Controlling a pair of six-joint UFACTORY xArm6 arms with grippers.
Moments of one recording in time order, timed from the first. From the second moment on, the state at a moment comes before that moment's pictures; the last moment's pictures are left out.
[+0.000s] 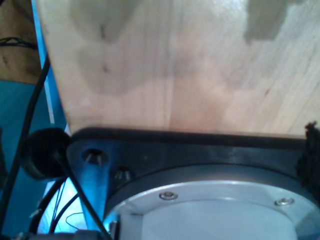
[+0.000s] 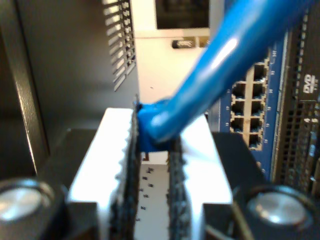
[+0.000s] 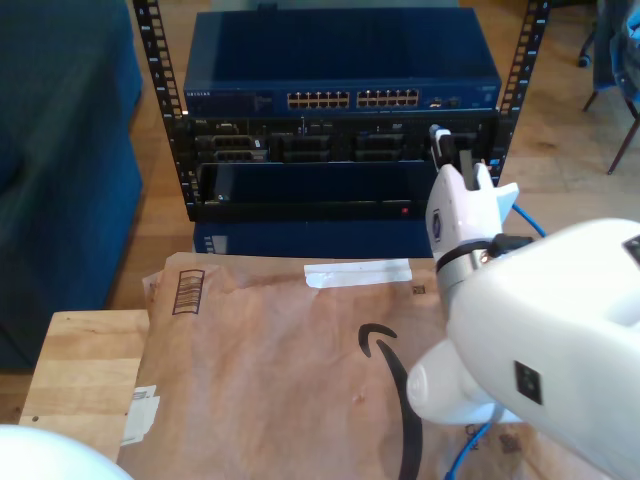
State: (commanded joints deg) left arm 98.9 -27.2 -6.5 4.8 60.8 1.6; right arm 26.2 23.0 -38.7 27.0 -85.4 82.4
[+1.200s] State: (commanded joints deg) left arm 98.9 -27.2 -6.5 4.8 60.6 1.5; right arm 23.7 43.9 -65.3 29.5 -81.4 77.9
